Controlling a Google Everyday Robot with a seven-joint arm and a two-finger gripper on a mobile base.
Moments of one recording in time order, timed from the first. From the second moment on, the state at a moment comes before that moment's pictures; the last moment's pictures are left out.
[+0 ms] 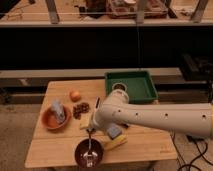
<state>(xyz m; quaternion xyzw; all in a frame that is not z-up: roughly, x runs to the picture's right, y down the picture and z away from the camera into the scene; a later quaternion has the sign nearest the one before) -0.062 0.188 0.705 -0.08 -0.32 -0.59 0.73</state>
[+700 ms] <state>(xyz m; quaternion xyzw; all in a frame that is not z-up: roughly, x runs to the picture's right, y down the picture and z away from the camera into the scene) -0.037 0.171 0.720 -0.12 -0.31 -0.61 0.72</state>
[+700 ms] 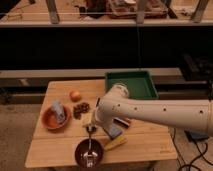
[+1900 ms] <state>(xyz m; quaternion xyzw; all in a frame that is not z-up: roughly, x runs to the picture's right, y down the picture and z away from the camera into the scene) 0.050 0.186 0.760 -0.20 -0.29 -0.70 0.62</state>
